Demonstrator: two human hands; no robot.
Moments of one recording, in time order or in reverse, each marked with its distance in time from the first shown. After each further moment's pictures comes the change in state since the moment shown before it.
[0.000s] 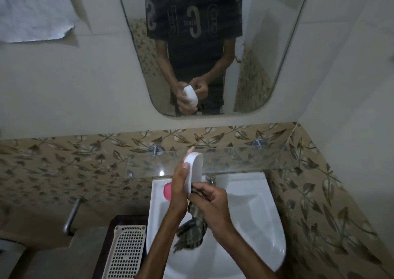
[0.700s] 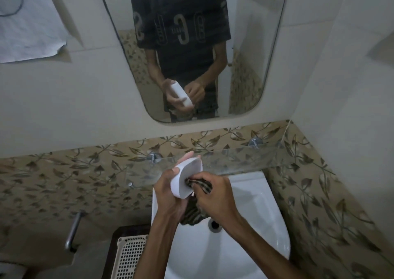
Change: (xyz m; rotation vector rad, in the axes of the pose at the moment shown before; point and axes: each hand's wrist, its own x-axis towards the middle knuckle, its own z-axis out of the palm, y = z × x) left_hand 0.006 0.027 -0.016 -0.512 -0.331 -0.157; right_hand 0.023 -0.015 -0.010 -0.551 0.041 -0.355
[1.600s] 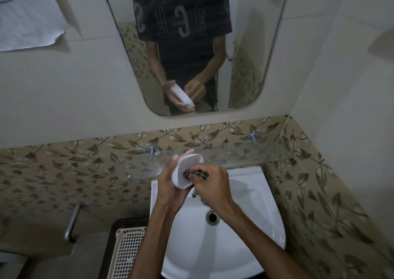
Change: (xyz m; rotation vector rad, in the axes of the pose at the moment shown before) left_hand 0.009 -0.009 -0.009 0.042 0.070 -0.078; right_hand 0.009 0.000 0.006 -0.051 0.009 0.103
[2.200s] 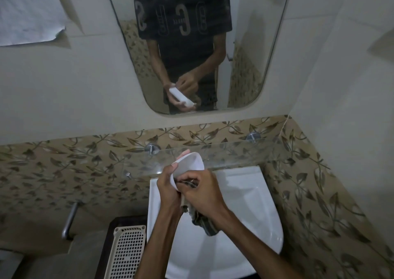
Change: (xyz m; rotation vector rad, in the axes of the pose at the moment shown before) left_hand -0.004 -0.021 -0.005 -0.025 0.124 0.141; right_hand -0.017 -0.012 0.013 0.108 -0.119 0.024
